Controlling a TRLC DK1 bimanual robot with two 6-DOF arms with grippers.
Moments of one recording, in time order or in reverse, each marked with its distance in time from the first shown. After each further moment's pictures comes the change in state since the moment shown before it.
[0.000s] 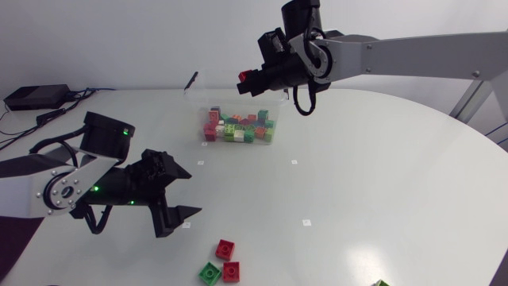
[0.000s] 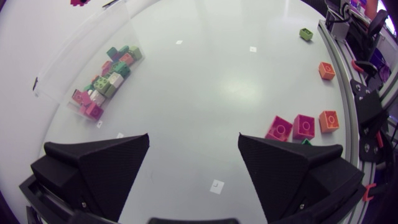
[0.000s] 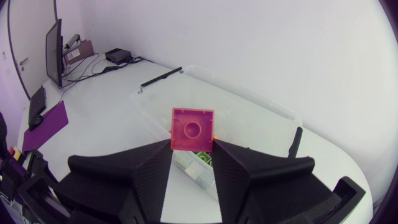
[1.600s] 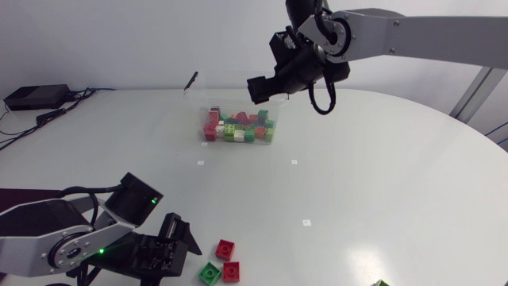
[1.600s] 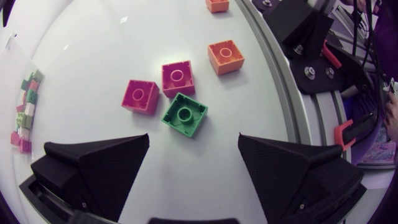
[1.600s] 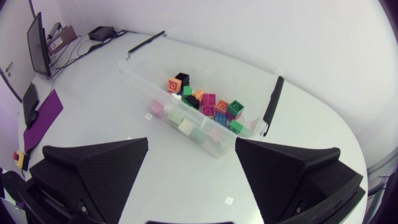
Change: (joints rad) left arm -0.256 -0.048 -0.176 -0.227 0.026 0.249; right arm 0.007 -0.087 0.012 -0.343 0.101 0.065
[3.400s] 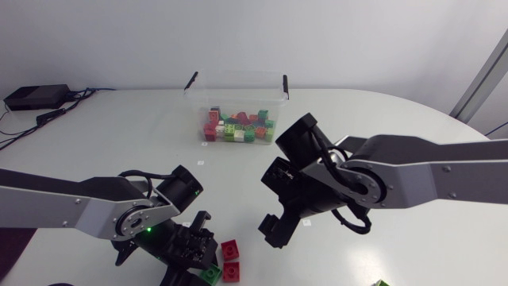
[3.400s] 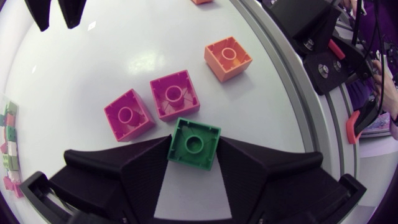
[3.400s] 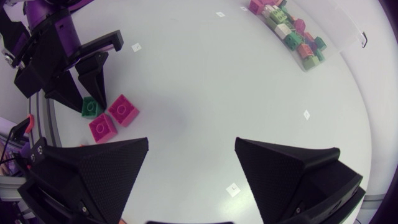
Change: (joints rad) left arm -0.068 0.313 0.192 -0.026 0.011 0.132; right arm 0.274 -0.370 -0.793 0.097 -0.004 -0.201
